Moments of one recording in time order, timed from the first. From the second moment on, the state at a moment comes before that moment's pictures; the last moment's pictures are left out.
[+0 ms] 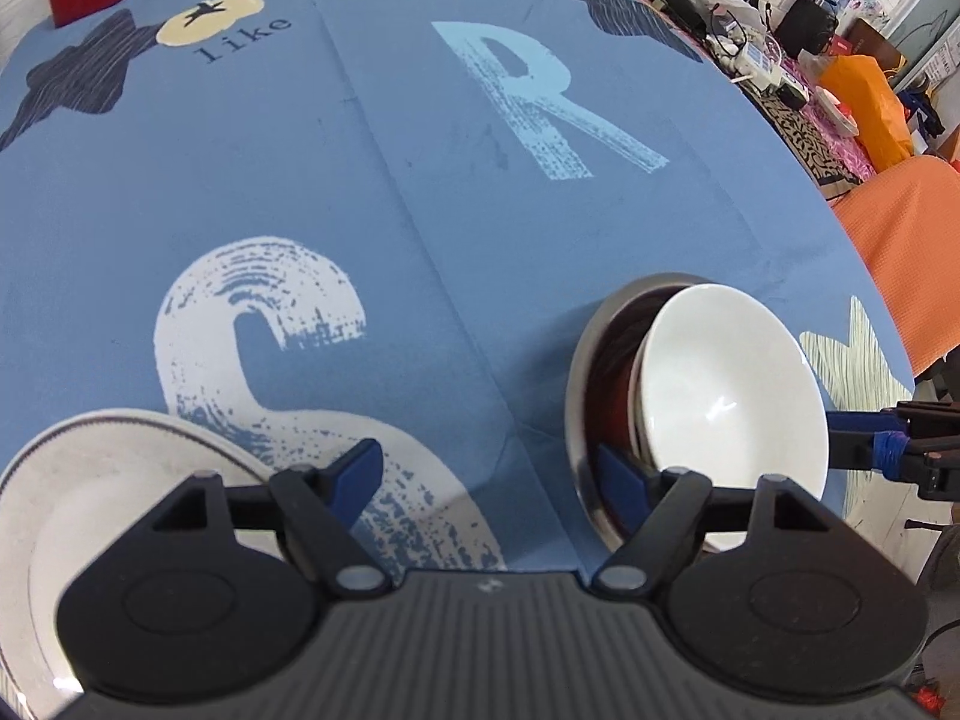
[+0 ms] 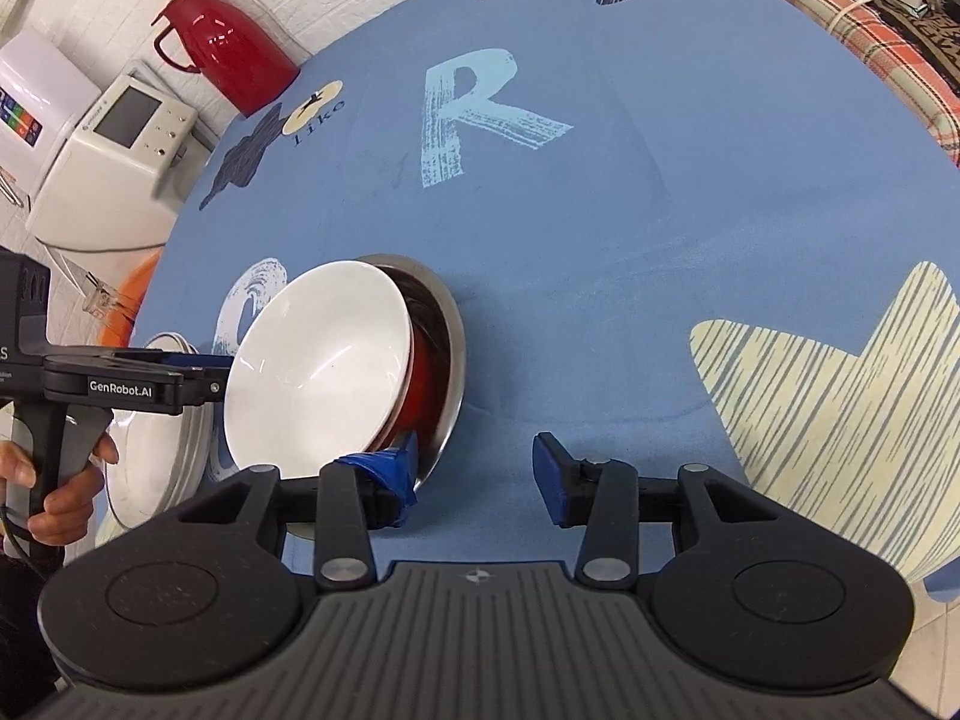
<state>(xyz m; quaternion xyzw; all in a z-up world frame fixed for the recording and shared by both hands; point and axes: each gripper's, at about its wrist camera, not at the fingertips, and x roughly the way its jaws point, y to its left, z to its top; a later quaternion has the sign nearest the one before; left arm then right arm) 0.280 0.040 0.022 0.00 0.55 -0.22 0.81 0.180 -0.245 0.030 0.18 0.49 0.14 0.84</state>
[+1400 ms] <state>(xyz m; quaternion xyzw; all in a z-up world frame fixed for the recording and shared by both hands) 0.278 0.040 0.021 -0.01 0.55 -0.22 0.81 0.206 -0.224 0.023 0.14 0.52 0.06 0.84</state>
